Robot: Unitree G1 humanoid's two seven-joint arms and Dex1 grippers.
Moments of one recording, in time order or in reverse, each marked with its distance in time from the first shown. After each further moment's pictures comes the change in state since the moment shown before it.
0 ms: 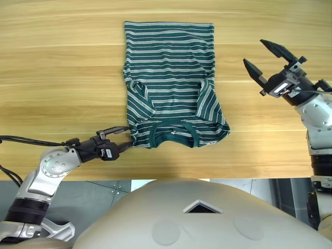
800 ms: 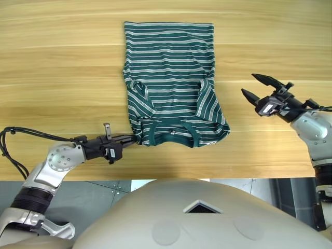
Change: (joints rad) left arm -0.110 0.025 -0.124 0.146 -0.069 -0.078 -0.044; right arm 0.100 -0.046 0.028 0.122 -0.178 -0.036 -0.003
